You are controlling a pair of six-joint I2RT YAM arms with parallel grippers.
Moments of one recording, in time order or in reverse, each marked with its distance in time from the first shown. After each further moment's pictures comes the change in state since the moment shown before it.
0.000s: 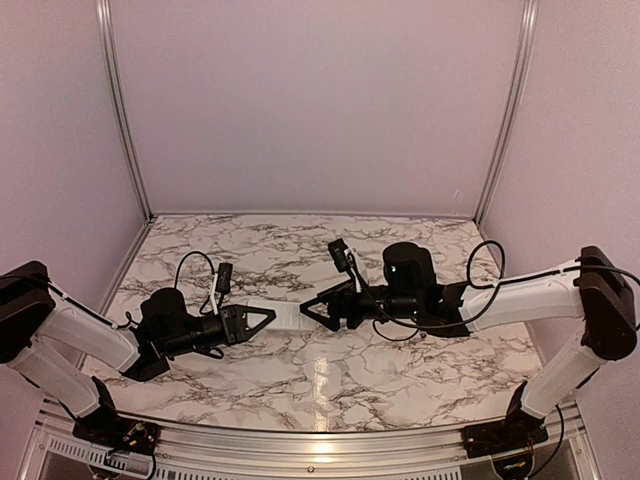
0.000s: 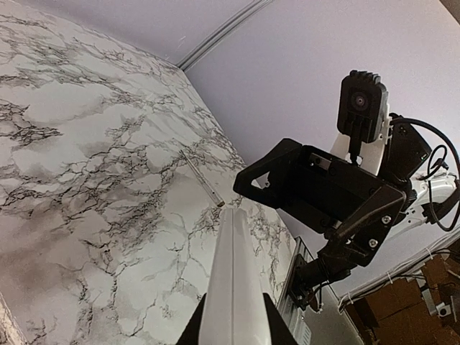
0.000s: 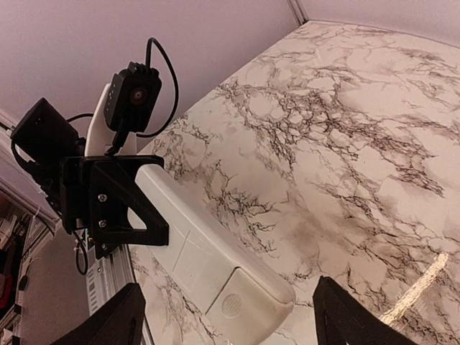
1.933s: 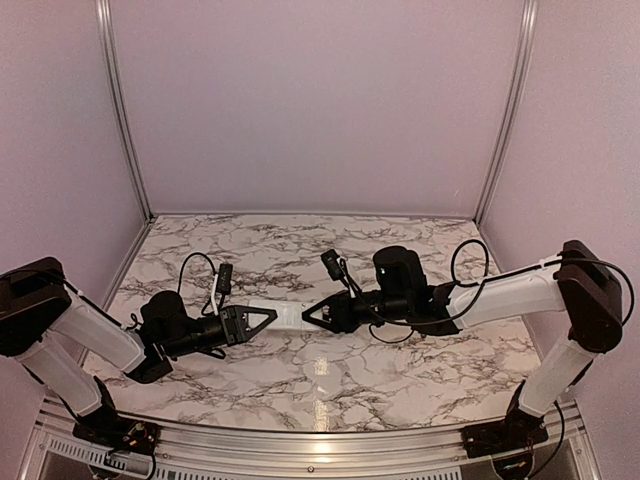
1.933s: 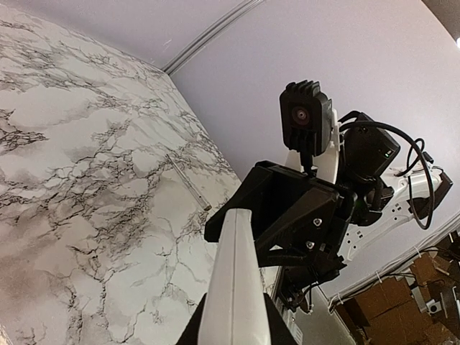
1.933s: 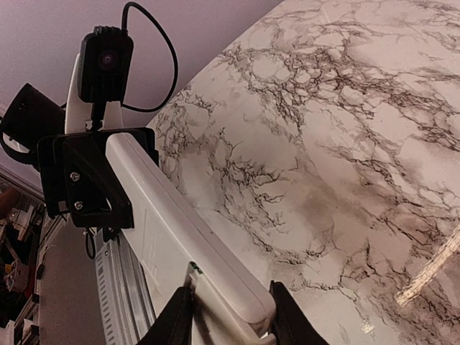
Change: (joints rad) left arm 0.007 0.078 -0.016 0.156 0.034 -0.032; right arm -0.016 0.105 0.029 -0.013 -0.101 0.050
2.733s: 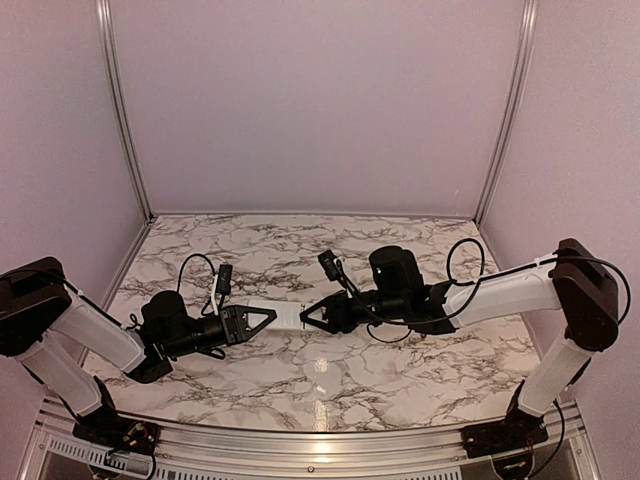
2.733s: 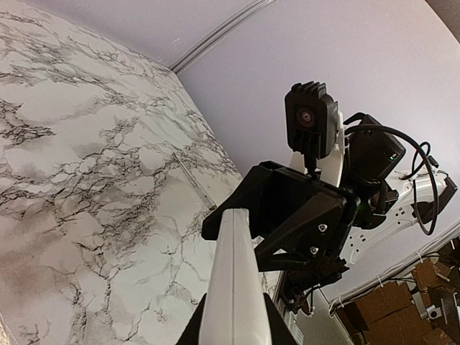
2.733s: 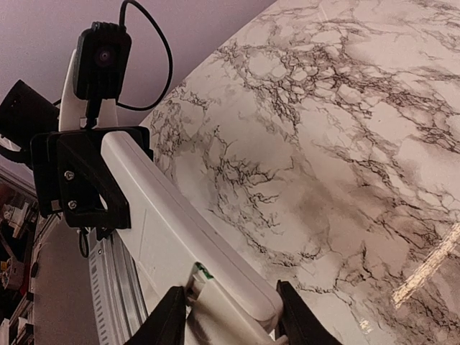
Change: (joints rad) left arm 0.004 0.000 0.000 -0.016 -0.010 -0.009; right arm 0.000 0.024 0.021 -0.015 -0.006 -0.019
